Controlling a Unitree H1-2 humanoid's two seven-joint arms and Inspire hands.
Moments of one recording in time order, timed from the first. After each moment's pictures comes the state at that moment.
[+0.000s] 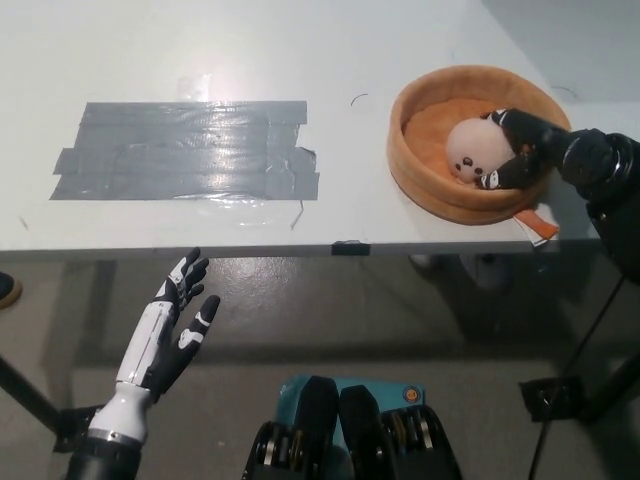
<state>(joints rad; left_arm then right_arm) -0.14 0.18 -0.04 0.11 0.10 -0.23 -0.06 -1.04 -0.35 0.39 0.95 -0.43 0.13 0.35</state>
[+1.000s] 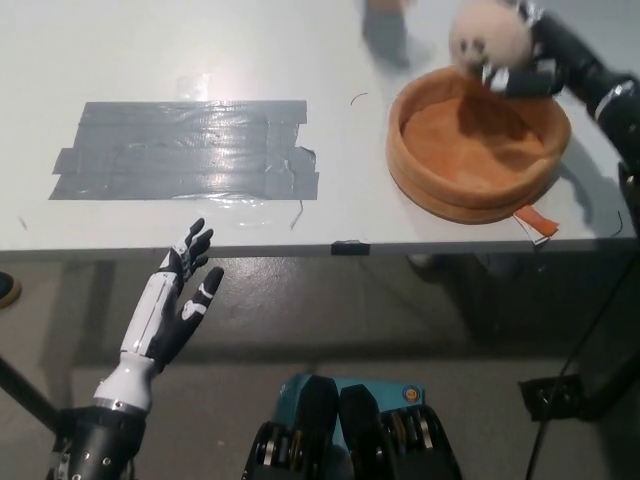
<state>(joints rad) -0.22 0.18 -0.04 0.14 0.10 -0.23 -0.06 -1.02 -0.33 0.05 0.70 -0.28 -0.01 0.27</state>
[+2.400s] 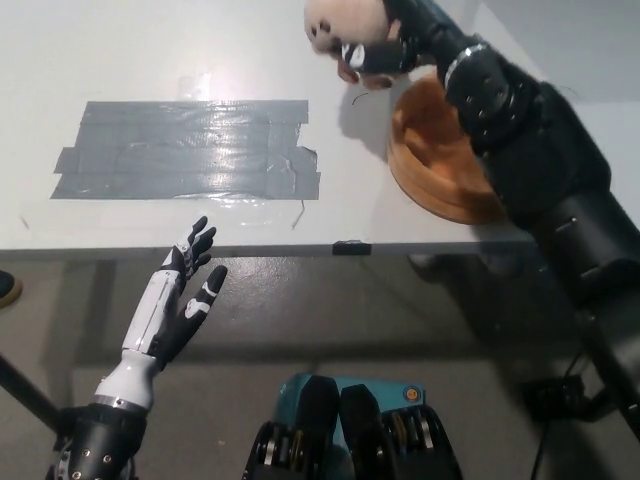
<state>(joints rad) -0.22 0.18 -0.04 0.14 0.09 -0.23 -0.07 -1.21 -0.12 0.28 1.00 -0.39 -0.02 0.09</state>
